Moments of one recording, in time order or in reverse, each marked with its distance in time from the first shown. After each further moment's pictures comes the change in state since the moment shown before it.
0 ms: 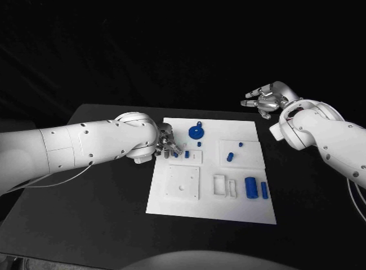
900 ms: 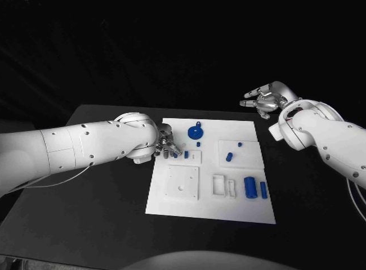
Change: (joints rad) left arm -0.003 0.008 0.000 -0.011 -0.017 0.010 -0.006; left_hand -0.023 -0.072 0.003 0.059 -0.076 0.019 -0.017 -0.004 0.020 0.001 0.001 0.000 -0.001 0.002 0.001 -0.007 -0.031 0.000 0.004 -0.004 -0.004 0.000; right arm -0.002 -0.006 0.000 0.013 0.000 -0.001 0.004; right_hand -0.004 -0.004 0.003 0.003 0.000 0.000 0.000 0.000 0.000 0.000 0.000 0.000 0.001 0.000 0.000 0.000 0.000 0.000 0.000 0.000 -0.006 0.000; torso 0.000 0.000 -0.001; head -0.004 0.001
